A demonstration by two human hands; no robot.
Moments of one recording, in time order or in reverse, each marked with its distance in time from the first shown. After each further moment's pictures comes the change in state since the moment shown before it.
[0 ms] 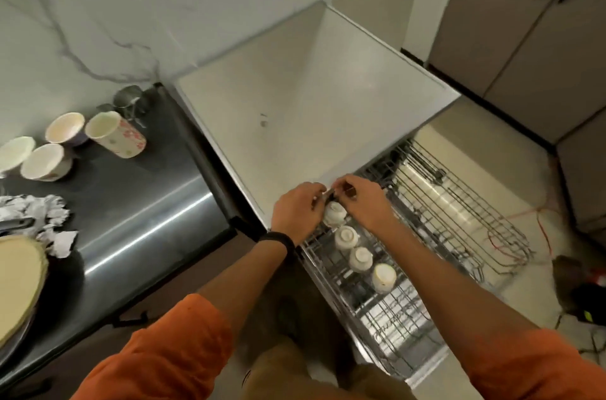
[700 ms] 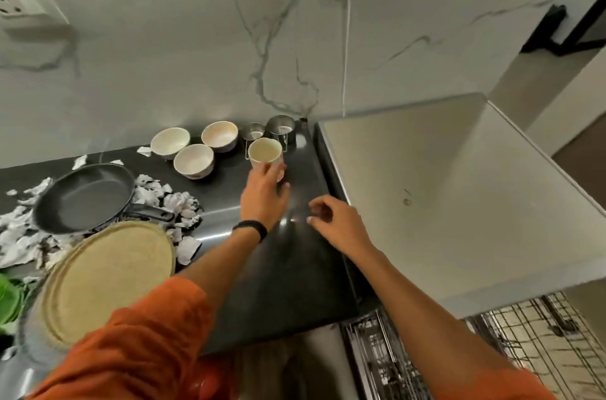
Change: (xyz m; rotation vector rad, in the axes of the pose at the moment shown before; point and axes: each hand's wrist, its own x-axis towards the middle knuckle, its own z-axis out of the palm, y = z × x) left_hand 0.019 -0.293 -0.229 0.008 0.554 -0.329; right_hand 0.129 -0.270 0.205 0.006 -0.274 -0.251
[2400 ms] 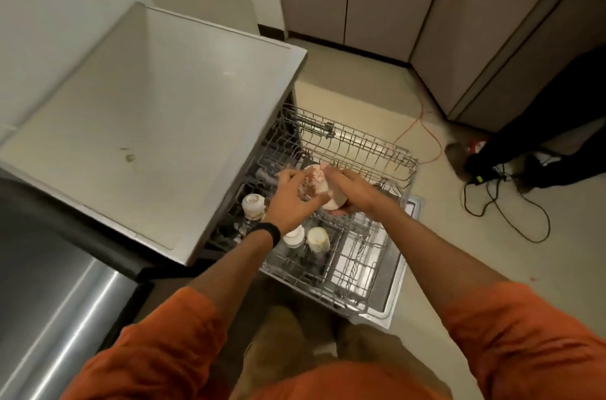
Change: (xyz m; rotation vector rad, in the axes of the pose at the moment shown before) left_hand -0.295 0.340 0.238 -0.389 -1.169 0.391; right_hand -0.386 0.282 -0.194 0.847 0.456 0.844
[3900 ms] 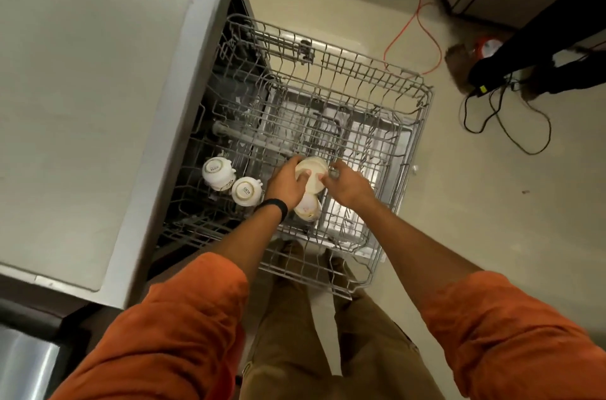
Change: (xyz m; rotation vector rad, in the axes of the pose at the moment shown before) left_hand 0.096 -0.152 0.097 0.180 -0.240 -0.336; right_hand 0.120 0.140 0.015 -0.566 0.209 0.227
